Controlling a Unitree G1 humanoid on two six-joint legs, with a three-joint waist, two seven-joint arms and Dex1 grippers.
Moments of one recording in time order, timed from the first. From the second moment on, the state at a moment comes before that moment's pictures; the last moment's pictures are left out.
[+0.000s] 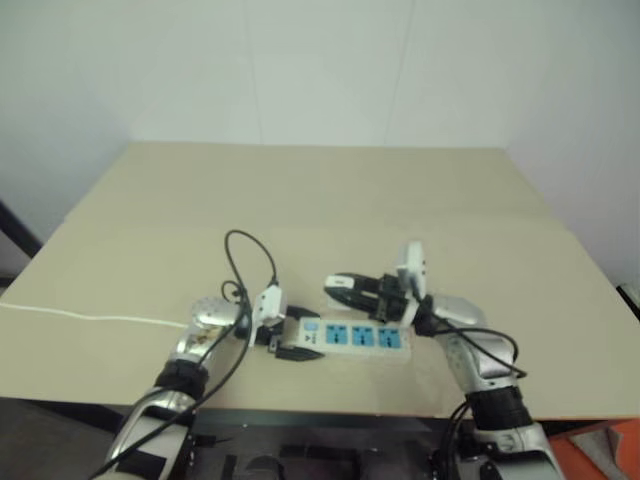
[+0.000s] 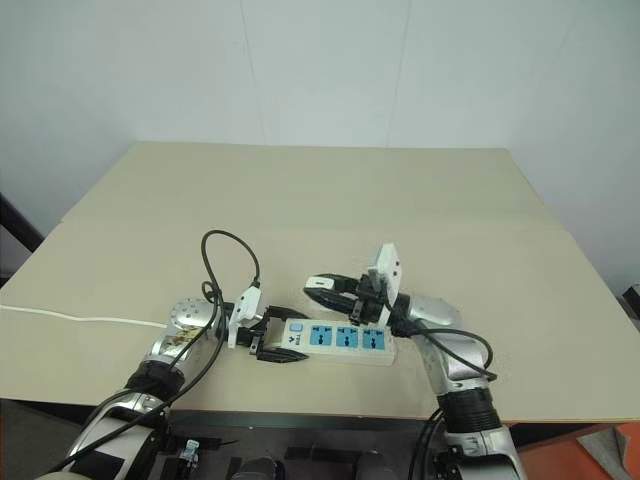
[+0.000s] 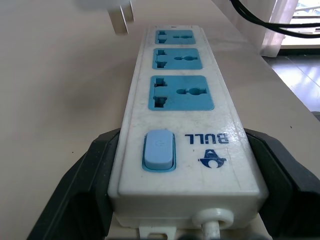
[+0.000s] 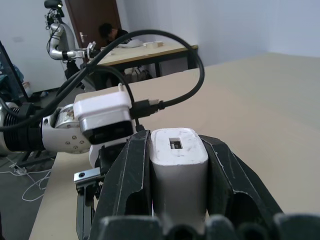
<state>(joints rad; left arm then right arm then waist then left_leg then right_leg) -0.59 0.35 -0.17 0.63 -0.17 -0.23 -1.49 -0.42 -0.27 0.04 0.05 0.41 0.22 1.07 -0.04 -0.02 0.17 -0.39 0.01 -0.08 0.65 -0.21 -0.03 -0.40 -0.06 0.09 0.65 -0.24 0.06</state>
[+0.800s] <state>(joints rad) -0.57 0.37 -0.17 0.59 -0.17 -0.20 -1.47 -0.41 -0.28 0.11 0.16 0.37 0.07 1.13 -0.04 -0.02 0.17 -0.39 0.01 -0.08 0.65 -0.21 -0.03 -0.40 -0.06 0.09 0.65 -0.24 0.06</state>
